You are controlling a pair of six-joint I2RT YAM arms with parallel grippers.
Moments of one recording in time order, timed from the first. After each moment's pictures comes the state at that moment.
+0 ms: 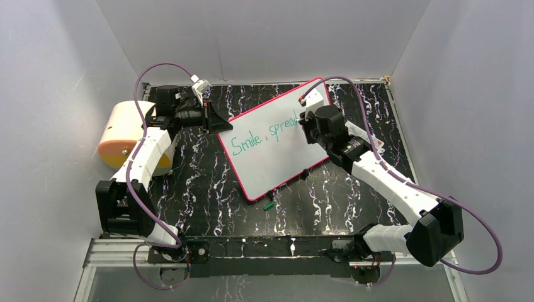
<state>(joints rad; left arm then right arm) -0.09 1.48 1.22 -0.37 1.06 -0.06 0.63 1.25 1.05 -0.24 0.19 -0.06</state>
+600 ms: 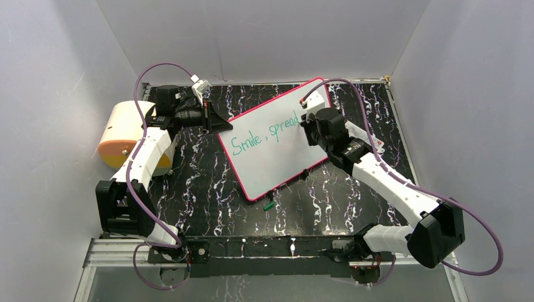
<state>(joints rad) -0.09 1.48 1.22 -0.37 1.06 -0.06 0.63 1.24 1.02 -0.25 0.22 -0.06</state>
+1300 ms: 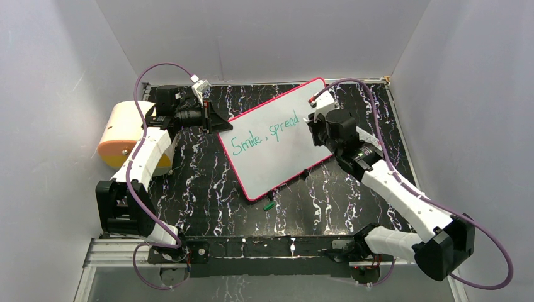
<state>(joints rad) -0.09 1.48 1.22 -0.37 1.06 -0.06 0.62 1.14 1.02 -0.27 0.22 -0.05</state>
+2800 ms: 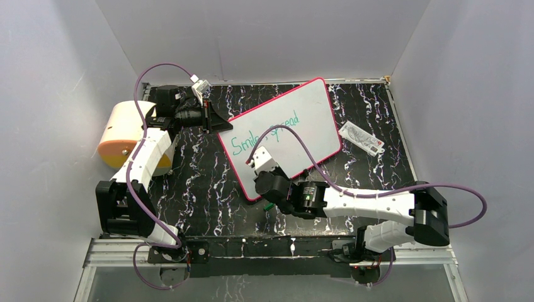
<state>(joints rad) -0.09 1.47 1.21 -0.34 1.06 -0.08 1.36 1.34 0.98 -0.30 0.78 0.17</state>
